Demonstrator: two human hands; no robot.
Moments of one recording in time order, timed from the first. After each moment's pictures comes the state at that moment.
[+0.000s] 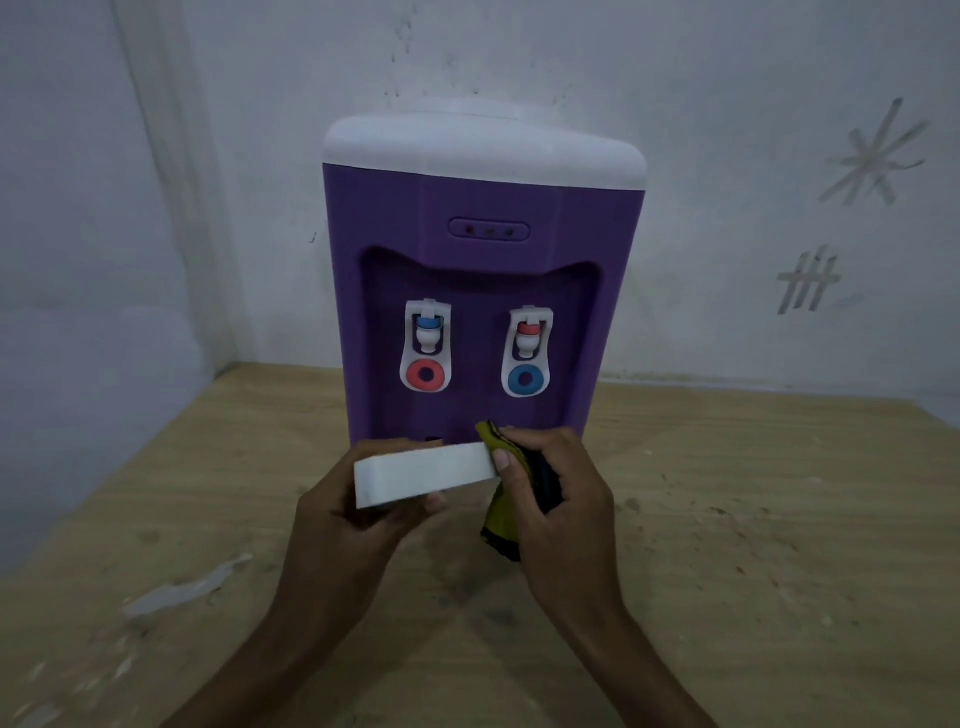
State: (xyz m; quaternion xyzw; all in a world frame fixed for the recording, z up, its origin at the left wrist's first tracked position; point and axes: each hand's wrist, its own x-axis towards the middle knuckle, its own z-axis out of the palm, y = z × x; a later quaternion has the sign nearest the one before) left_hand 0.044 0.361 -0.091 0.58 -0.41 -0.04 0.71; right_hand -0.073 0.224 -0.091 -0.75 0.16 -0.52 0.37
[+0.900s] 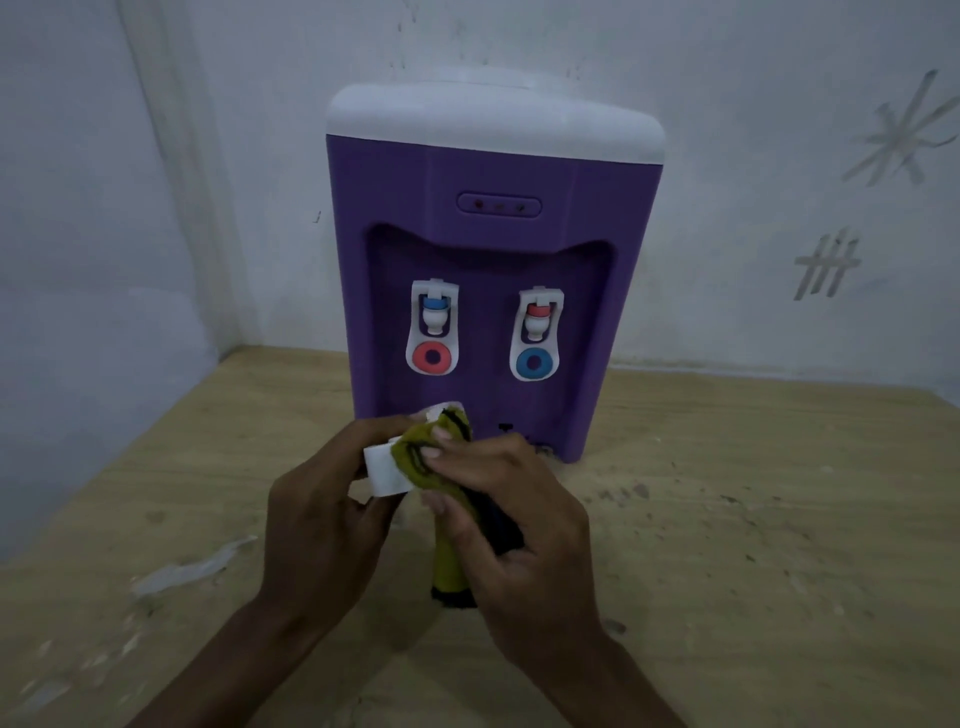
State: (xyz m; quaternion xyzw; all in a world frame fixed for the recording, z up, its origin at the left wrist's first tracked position) left_hand 0.058 0.372 -0.091 0.64 -0.49 0.20 0.56; right_hand -0.076 0.269 -0.079 -0.78 -0.03 -0.53 0.34
